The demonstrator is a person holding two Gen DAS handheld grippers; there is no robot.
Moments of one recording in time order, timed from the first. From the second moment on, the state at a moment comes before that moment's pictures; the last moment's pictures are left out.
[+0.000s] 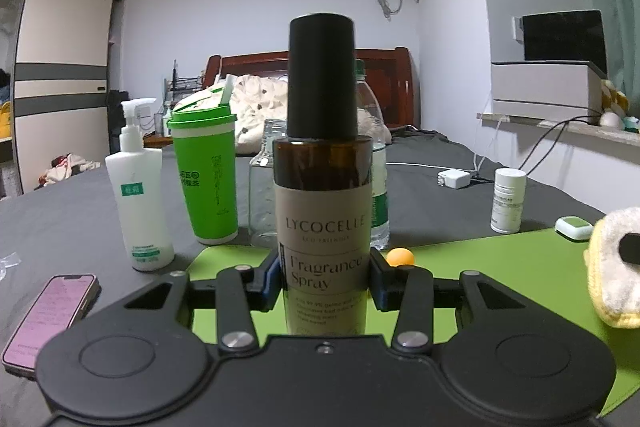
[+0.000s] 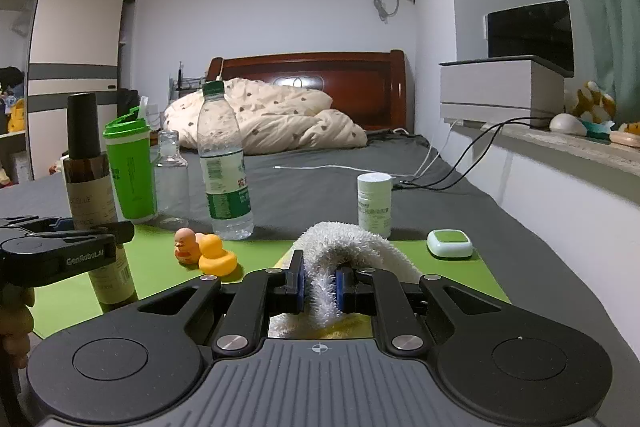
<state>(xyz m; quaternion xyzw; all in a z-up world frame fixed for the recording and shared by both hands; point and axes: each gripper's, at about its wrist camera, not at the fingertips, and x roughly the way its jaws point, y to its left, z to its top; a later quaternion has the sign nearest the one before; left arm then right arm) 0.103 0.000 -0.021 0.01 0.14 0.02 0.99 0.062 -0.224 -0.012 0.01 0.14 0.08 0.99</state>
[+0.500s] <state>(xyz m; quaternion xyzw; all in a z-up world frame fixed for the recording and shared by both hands) 0.093 -0.003 -0.015 0.01 0.13 0.02 0.99 0.062 -0.230 -0.005 0.01 0.13 0.07 0.99</state>
